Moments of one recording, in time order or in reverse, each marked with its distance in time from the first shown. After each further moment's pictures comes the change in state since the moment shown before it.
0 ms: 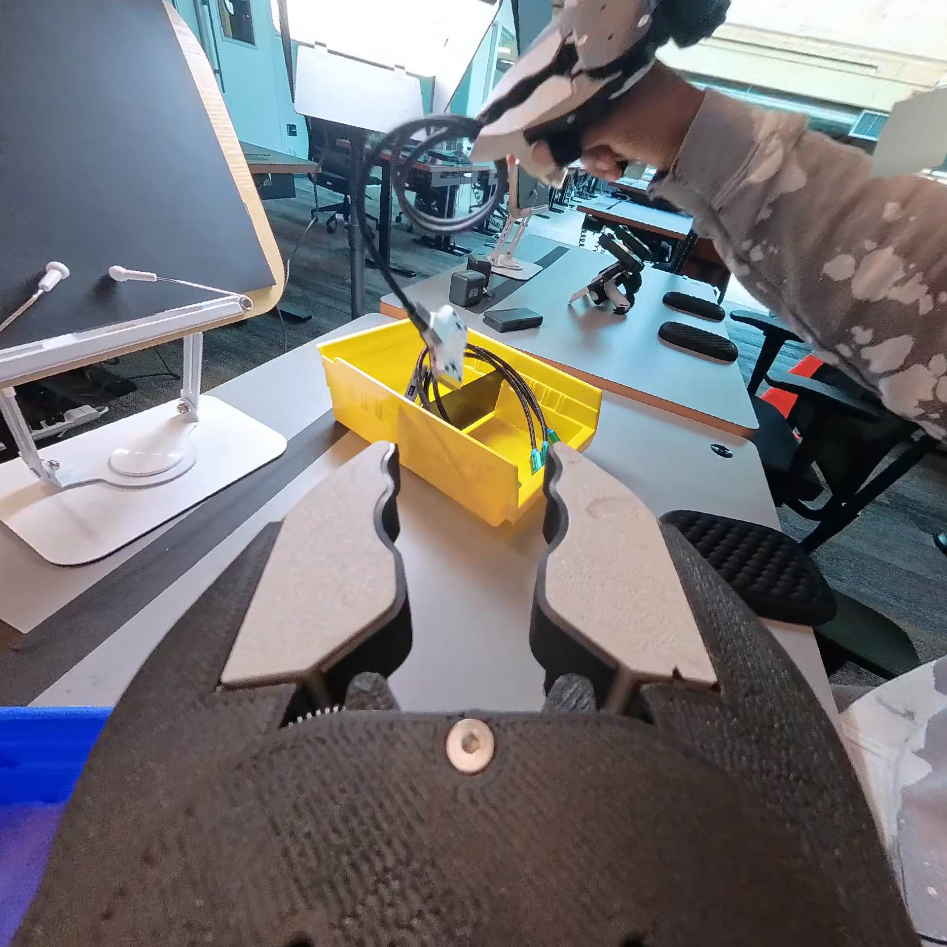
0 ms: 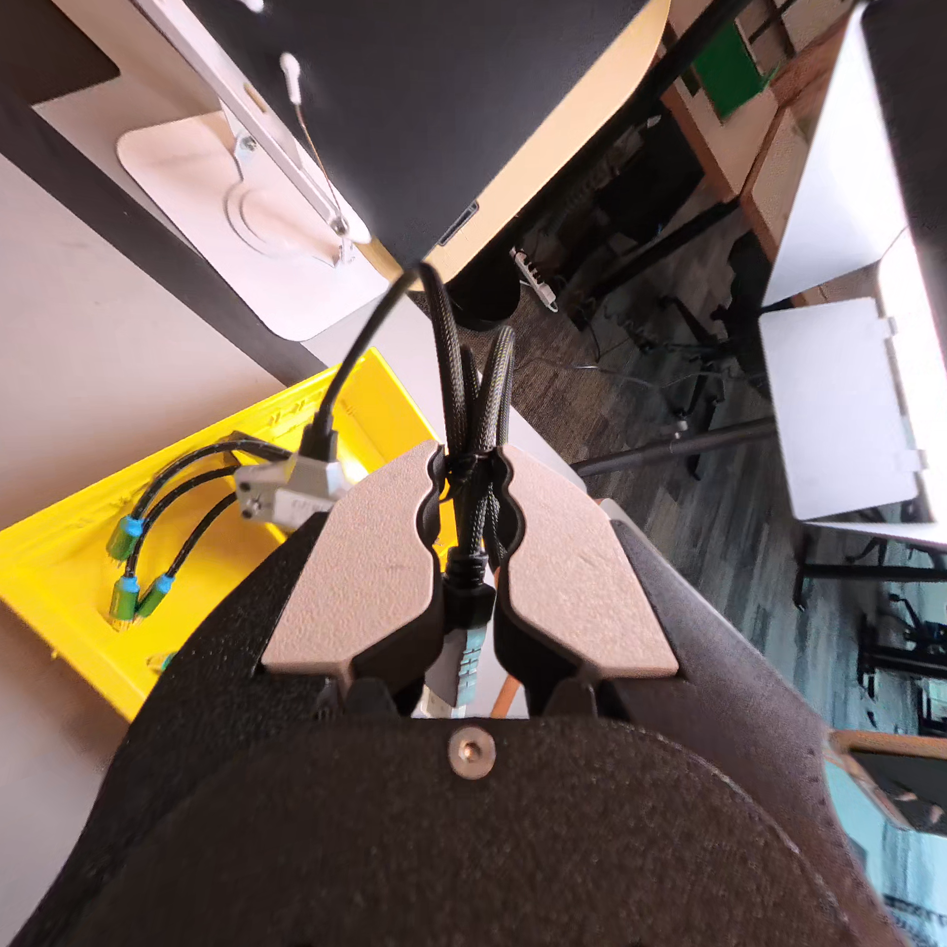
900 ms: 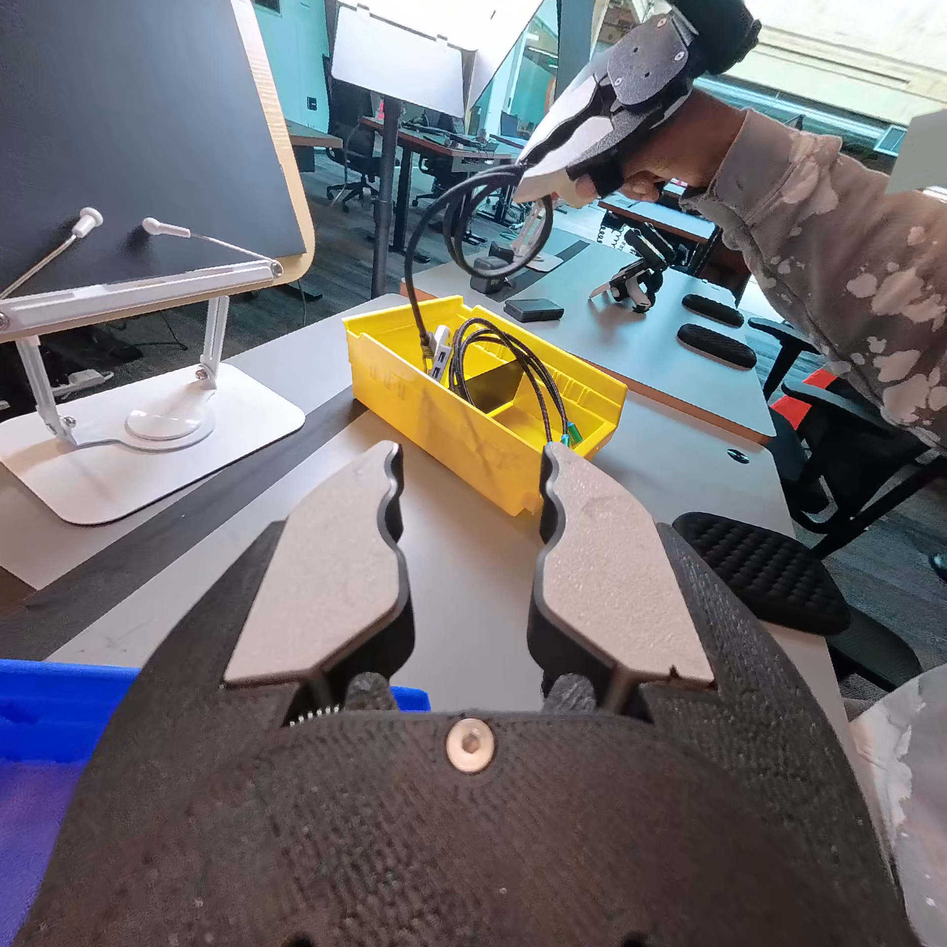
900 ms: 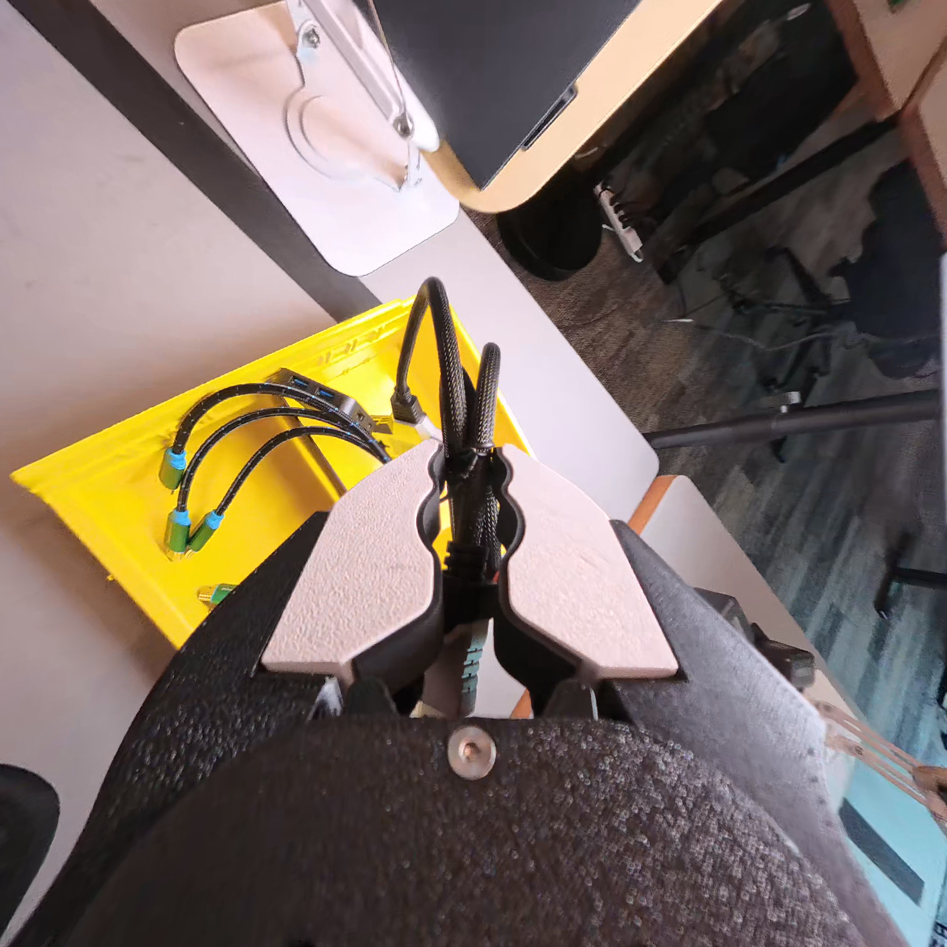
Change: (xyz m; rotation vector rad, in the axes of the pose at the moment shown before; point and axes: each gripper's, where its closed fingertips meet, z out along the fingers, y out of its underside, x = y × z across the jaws) left arm -0.025 0.012 0.001 -0.019 -0.032 -0.059; right arm -0.025 0.035 0.021 -0.104 -0.165 -0.010
